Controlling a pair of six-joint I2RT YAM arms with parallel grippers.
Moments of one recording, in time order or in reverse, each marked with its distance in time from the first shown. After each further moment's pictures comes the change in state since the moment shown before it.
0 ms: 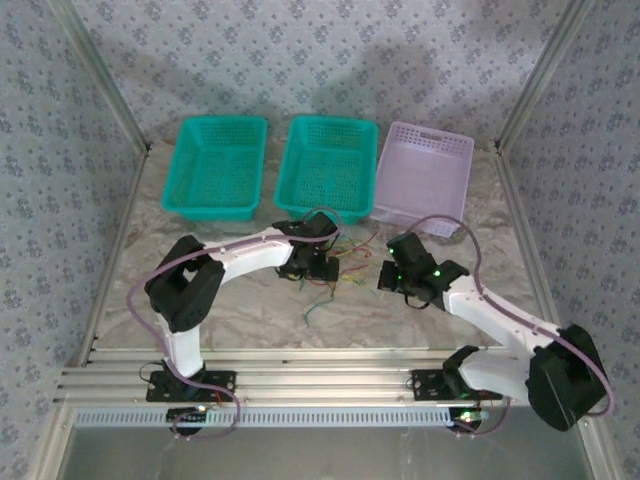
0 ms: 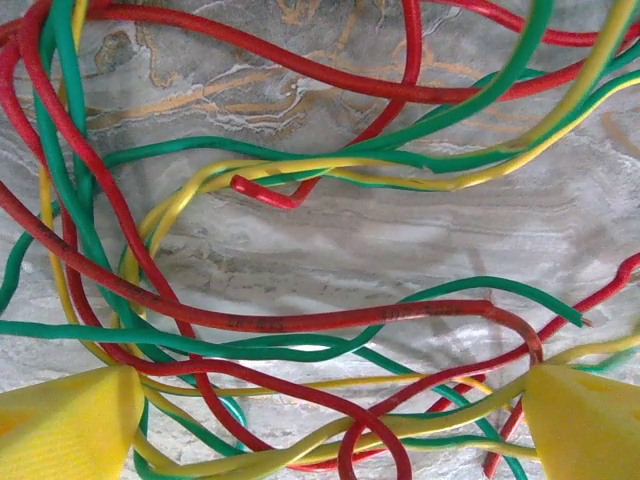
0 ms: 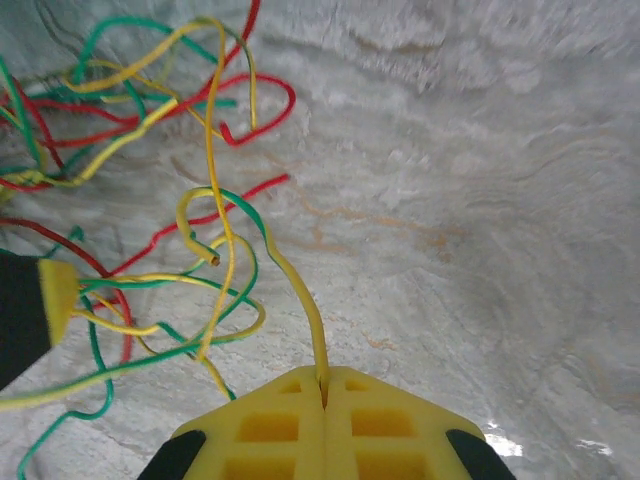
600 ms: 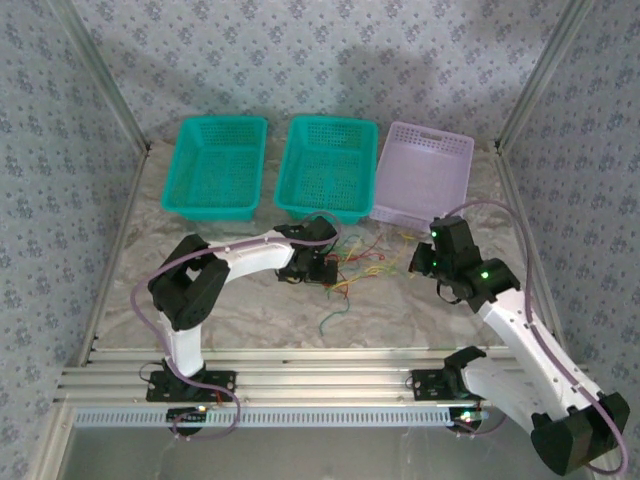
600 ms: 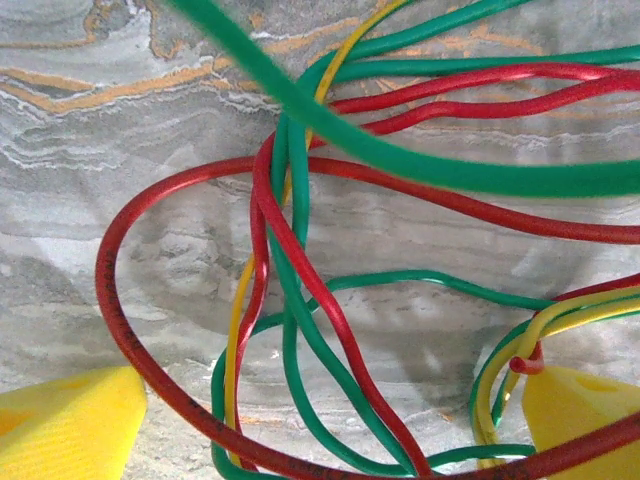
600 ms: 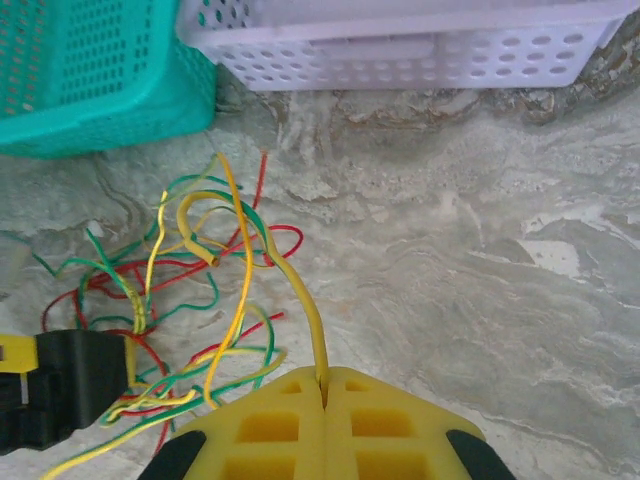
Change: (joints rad) left arm 0.000 0.020 -0.035 0.035 -0.005 -0.008; right arm -0.185 -0.215 0.194 -0.271 0.029 -0.109
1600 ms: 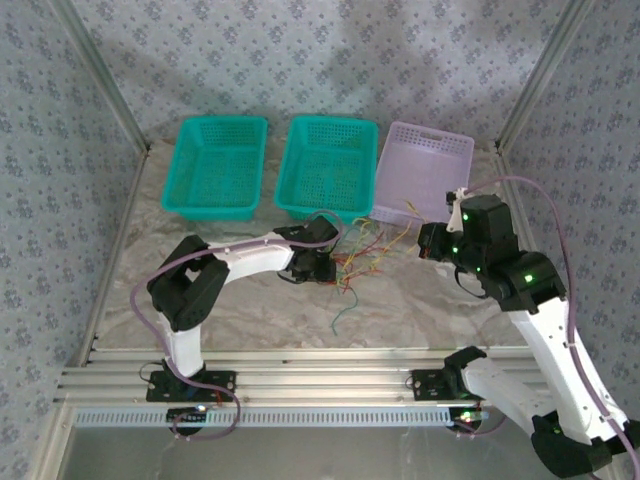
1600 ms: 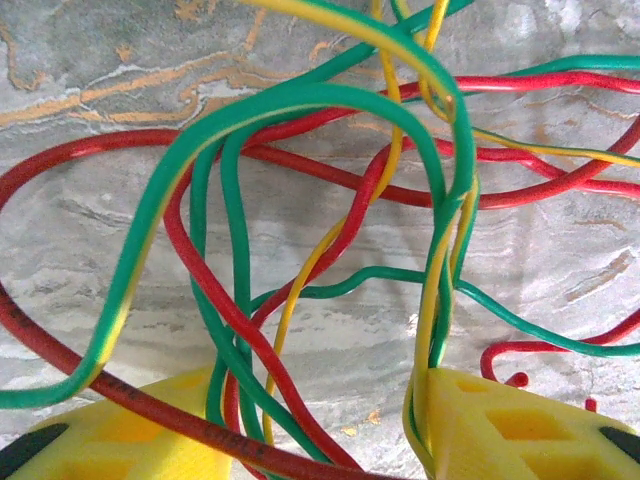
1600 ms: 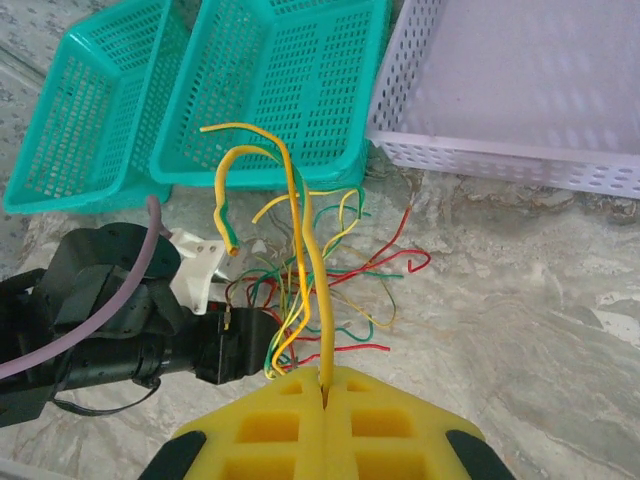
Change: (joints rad) left arm 0.003 -0.010 -0.029 0.110 0.073 -0.019; right arm -0.001 -0.011 0.377 -0.198 -0.142 -0.075
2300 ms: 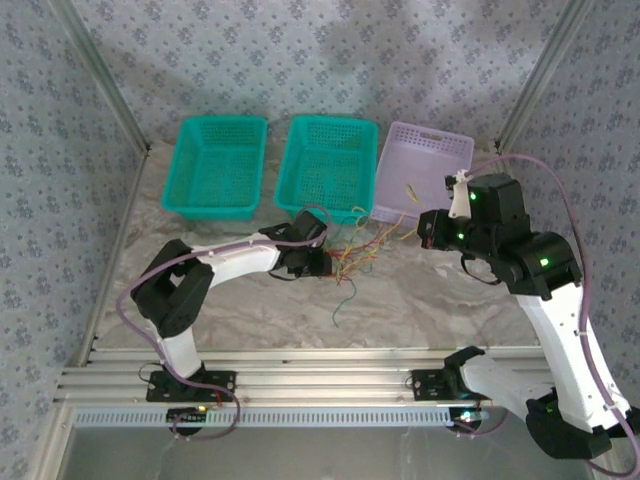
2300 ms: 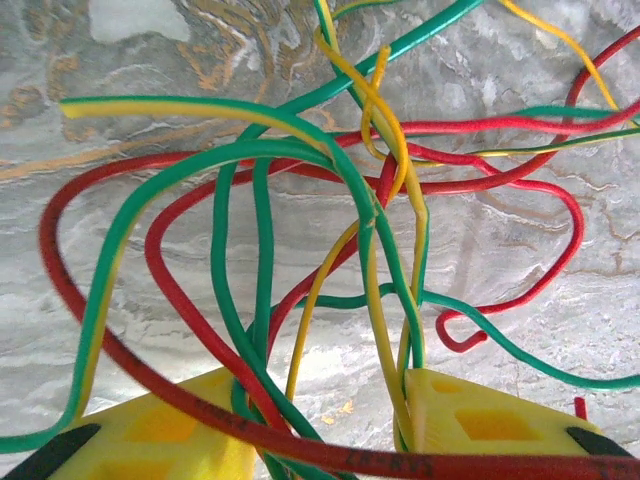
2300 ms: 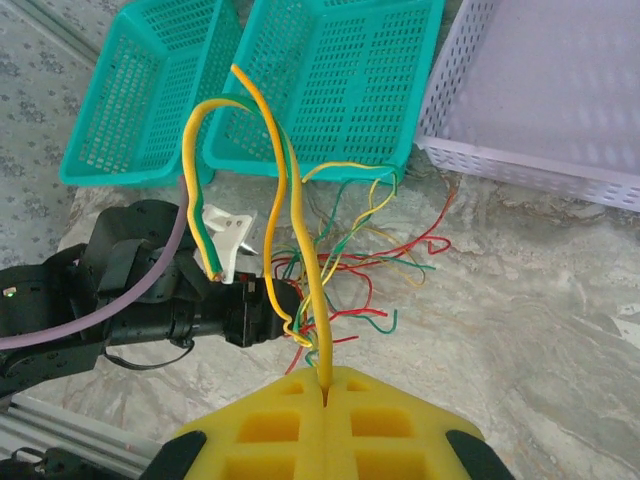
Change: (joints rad) left arm 0.052 -0.092 -0.079 0.098 0.063 -0.007; right arm 0.000 0.117 0.252 -0.148 -0.074 -0.052
